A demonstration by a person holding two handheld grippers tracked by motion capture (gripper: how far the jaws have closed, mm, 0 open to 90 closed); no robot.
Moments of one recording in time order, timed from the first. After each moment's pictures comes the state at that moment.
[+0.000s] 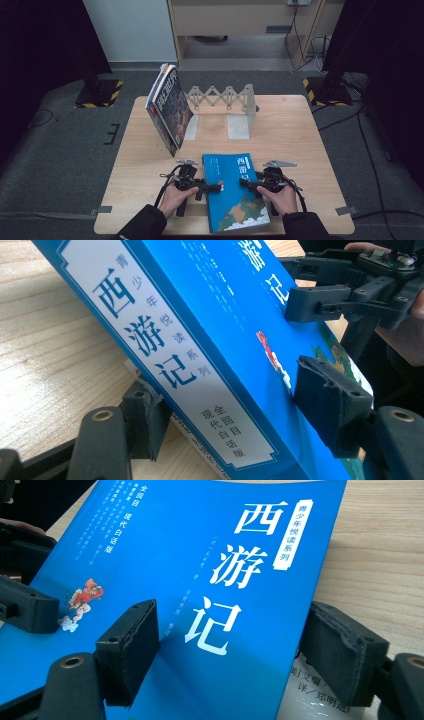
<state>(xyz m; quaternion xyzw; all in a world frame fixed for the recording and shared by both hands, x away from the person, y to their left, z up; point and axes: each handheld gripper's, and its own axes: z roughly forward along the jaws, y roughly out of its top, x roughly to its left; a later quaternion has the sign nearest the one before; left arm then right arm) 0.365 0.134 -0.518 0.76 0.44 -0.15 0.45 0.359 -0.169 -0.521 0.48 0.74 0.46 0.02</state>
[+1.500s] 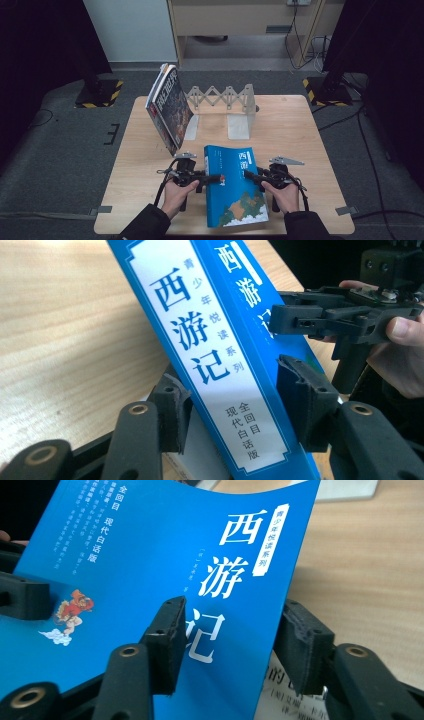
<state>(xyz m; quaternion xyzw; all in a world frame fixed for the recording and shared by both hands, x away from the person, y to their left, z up) 0.364 0.133 -0.478 0.75 0.45 -0.08 0.48 0.361 -0.179 -0.508 0.49 0.71 0.50 0.04</state>
